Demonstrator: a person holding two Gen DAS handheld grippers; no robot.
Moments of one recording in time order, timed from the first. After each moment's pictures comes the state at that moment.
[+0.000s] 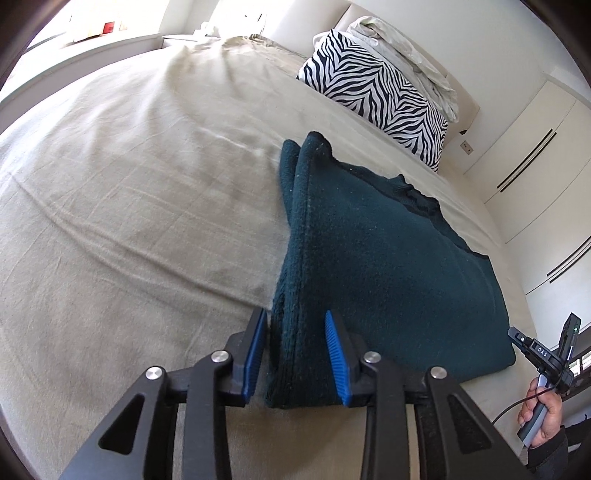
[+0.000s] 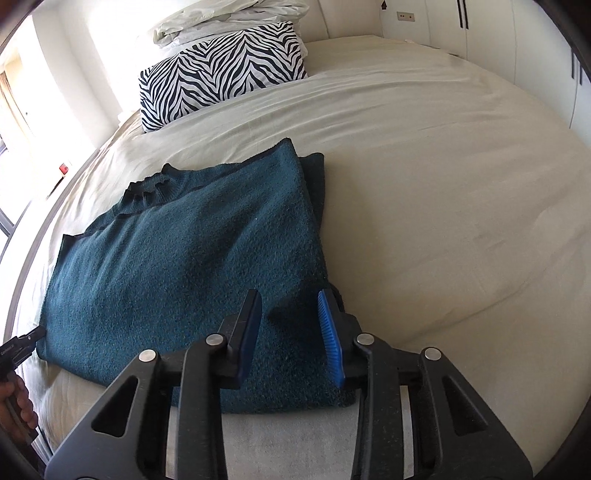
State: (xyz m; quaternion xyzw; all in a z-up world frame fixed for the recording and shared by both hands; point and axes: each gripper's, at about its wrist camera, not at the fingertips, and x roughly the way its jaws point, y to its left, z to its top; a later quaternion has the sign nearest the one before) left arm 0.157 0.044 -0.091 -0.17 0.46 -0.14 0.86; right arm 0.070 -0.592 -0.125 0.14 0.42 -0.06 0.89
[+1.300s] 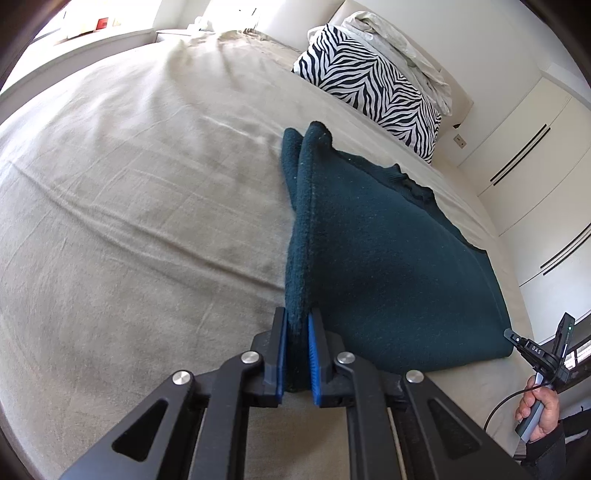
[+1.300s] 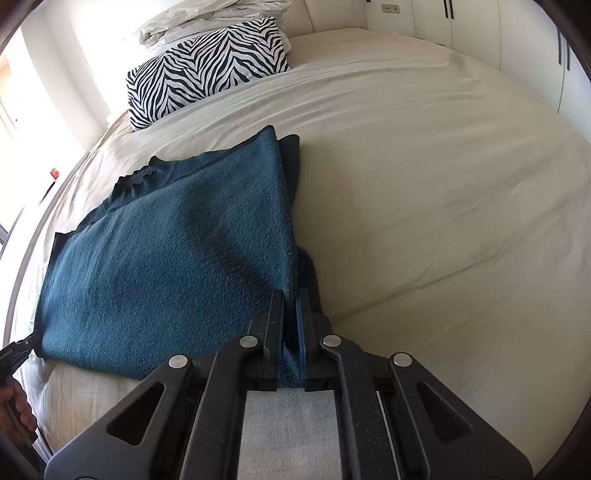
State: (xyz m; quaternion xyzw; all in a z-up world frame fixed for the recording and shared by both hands) left arm 0.147 0.052 -0.097 -0.17 0.47 -0.16 0.85; right arm 0.048 -0.599 -0.130 0.15 0.43 -0.08 0.89
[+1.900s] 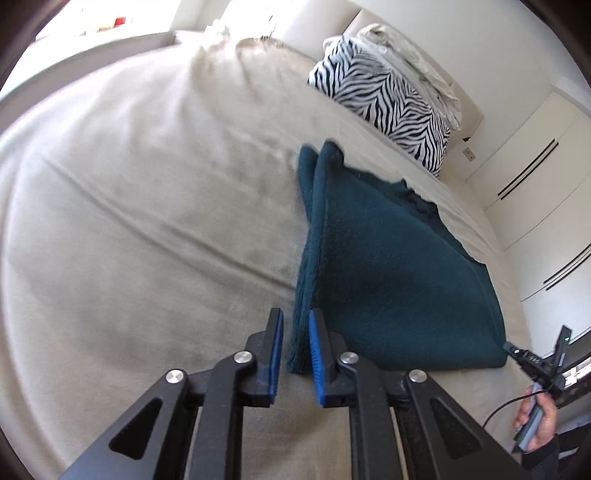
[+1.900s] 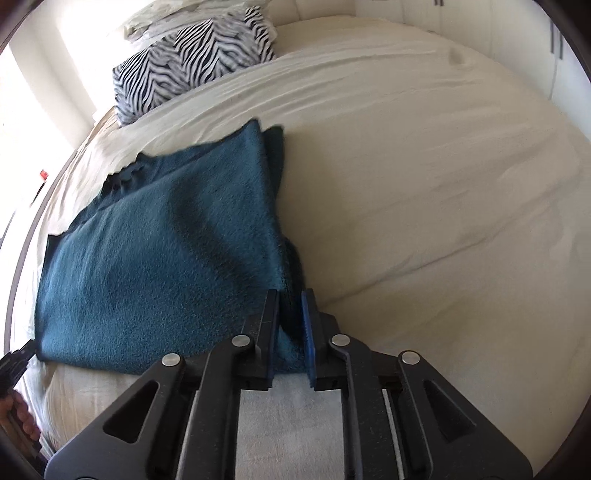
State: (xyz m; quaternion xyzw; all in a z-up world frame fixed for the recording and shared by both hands) left arm 0.129 0.068 -0.069 -0.17 0.45 -0.13 0.87; right arm 0.043 -0.605 -0.115 0.16 0.43 -0.11 0.88
